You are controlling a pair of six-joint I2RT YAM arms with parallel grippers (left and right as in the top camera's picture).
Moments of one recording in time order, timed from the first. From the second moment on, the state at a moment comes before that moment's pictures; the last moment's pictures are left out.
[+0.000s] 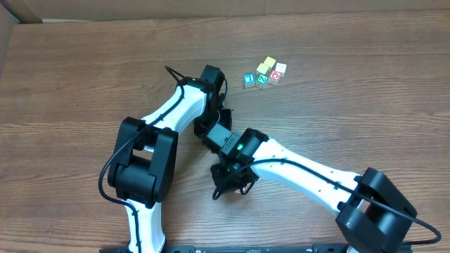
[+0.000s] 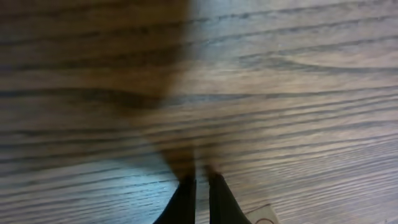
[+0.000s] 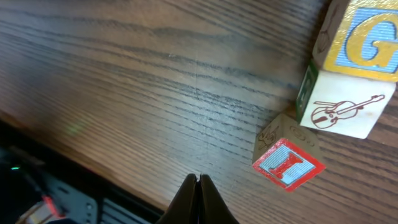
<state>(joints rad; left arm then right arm) -0.35 2.08 1.42 -0.89 0.26 -0.37 0.95 1.82 1.31 -0.93 -0.27 0.59</state>
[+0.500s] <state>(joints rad) -0.35 2.08 1.42 -0.87 0.26 -0.37 1.02 1.82 1.20 -0.95 -0.17 0.85</state>
